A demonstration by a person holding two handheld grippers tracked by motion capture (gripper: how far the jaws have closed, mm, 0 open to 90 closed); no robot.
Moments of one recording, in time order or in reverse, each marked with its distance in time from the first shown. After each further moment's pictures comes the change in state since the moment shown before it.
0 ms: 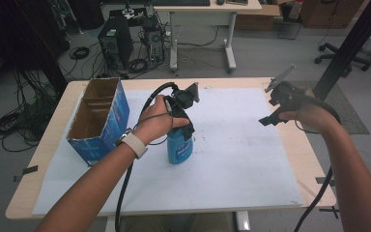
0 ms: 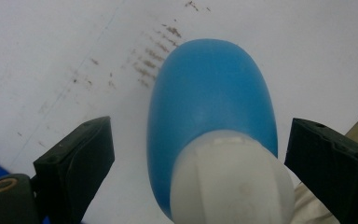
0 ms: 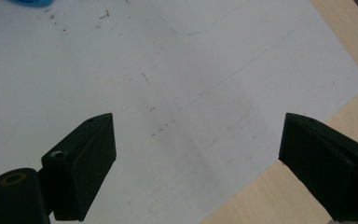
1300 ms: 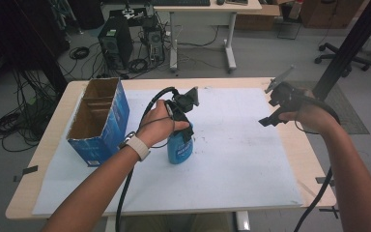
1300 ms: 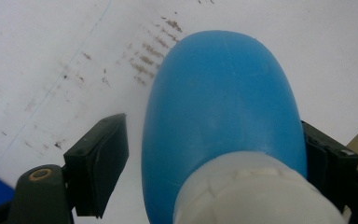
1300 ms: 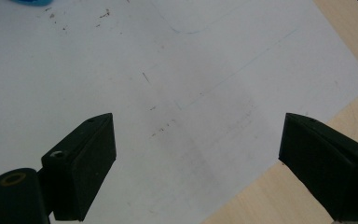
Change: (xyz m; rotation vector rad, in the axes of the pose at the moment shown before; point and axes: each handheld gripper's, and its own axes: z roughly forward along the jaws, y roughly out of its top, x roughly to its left) left arm 0.002 -0.001 0.016 0.013 -0.010 -0.022; right arm 0.000 -0.001 0.002 -0.001 0.004 0.002
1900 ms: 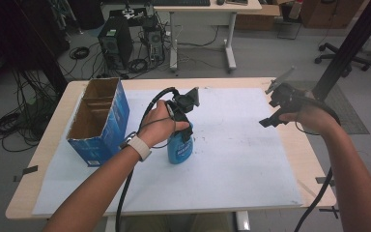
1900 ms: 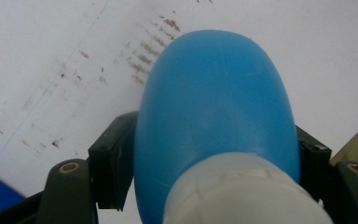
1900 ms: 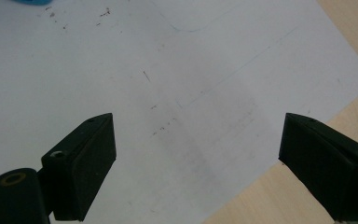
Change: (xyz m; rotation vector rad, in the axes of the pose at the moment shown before) left arm -0.003 0.001 0.000 0.003 -0.003 -0.007; right arm 0.000 -0.003 0.001 -0.004 0.003 0.006
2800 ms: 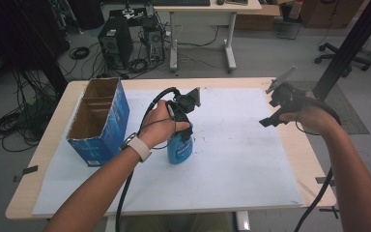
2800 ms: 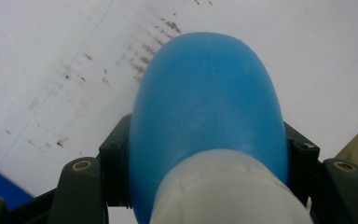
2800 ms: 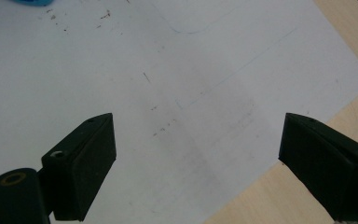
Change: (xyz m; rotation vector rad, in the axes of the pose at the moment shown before) left arm -0.003 -0.001 -0.006 -0.008 0.023 0.006; right arm 0.001 0.000 -0.002 -0.005 -0.002 0.005
